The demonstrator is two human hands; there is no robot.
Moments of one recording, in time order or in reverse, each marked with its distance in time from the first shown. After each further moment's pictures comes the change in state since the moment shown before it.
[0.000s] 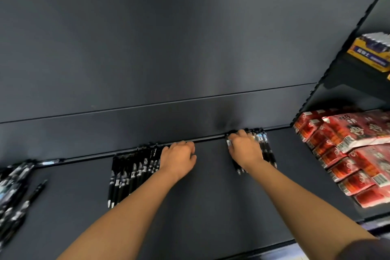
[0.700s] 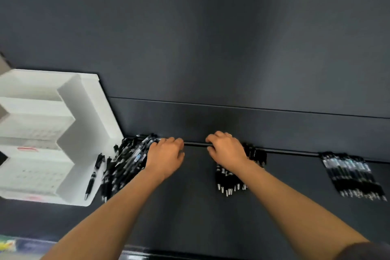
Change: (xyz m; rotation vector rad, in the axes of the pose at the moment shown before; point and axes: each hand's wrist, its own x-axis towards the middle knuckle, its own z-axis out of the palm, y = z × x) left_hand -0.151 -0.251 -0.095 0.143 0.192 -0.227; right_hand -0.057 -0.315 0.004 0.028 0.062 -0.581
